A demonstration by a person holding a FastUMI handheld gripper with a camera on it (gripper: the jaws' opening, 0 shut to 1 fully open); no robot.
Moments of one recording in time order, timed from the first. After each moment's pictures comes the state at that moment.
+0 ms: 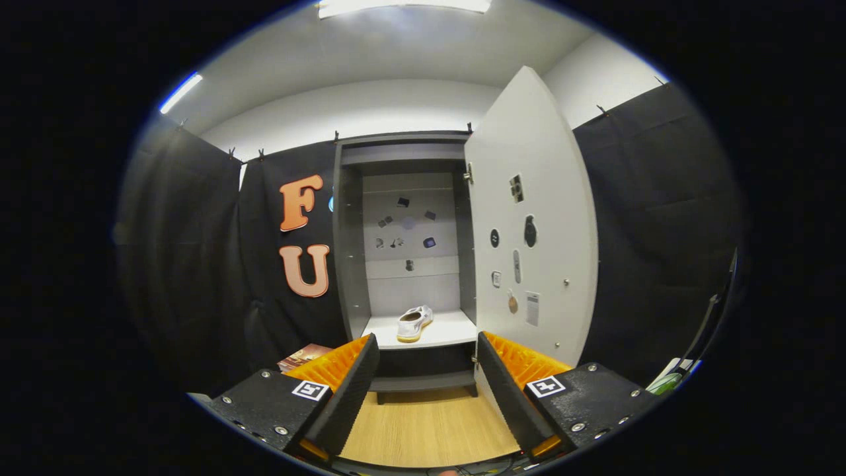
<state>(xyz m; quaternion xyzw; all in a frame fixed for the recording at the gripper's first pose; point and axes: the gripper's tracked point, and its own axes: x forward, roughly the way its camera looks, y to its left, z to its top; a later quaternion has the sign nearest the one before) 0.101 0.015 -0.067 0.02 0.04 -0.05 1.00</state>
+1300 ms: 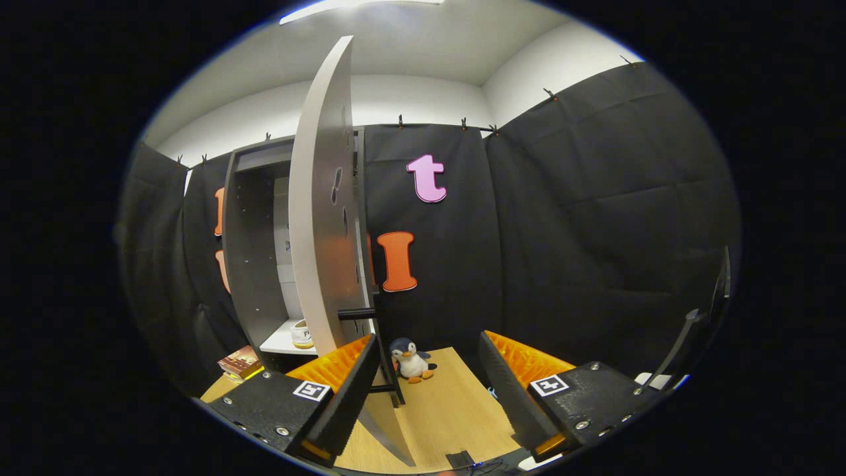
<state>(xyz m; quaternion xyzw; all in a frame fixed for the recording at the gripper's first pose) 0.131 -0.196 -0.069 0.03 0.05 -0.12 0.99</state>
